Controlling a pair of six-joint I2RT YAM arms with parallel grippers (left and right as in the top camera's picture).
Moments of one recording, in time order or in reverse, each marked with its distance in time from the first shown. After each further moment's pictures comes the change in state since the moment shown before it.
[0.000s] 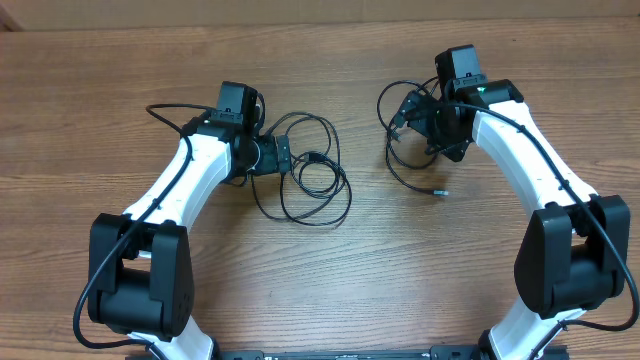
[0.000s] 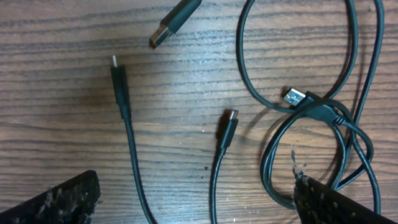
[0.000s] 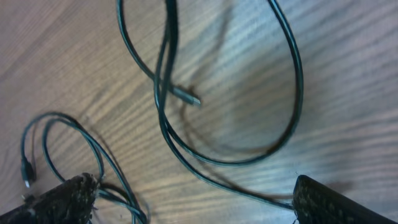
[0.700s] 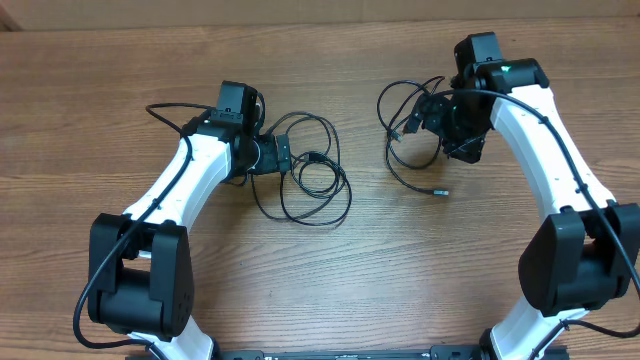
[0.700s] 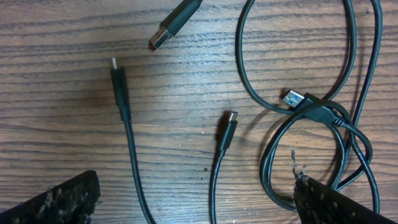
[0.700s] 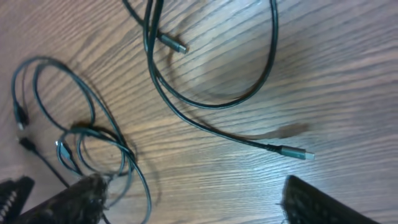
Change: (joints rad) left arm 0.000 0.000 0.000 0.004 0.000 0.000; right arm -0.045 0.003 0.160 -0.314 -0.086 -0.146
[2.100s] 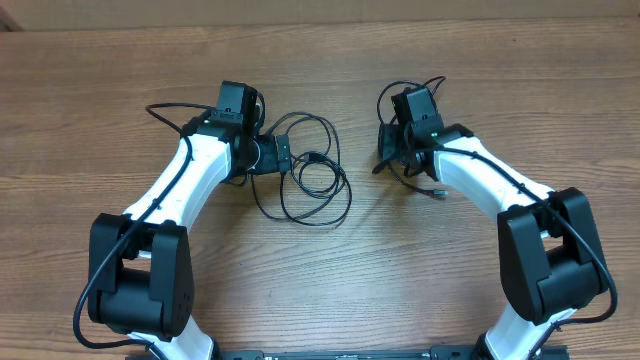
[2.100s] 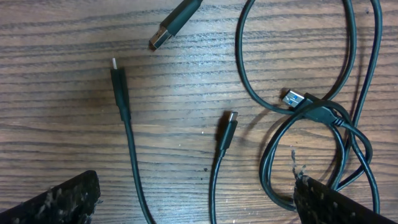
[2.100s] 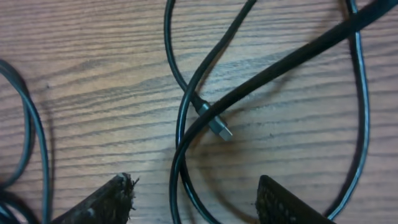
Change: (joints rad) left arm 0.000 0.000 0.000 0.000 0.000 0.000; right arm 0.202 0.000 -0.457 0.795 0.309 -0.200
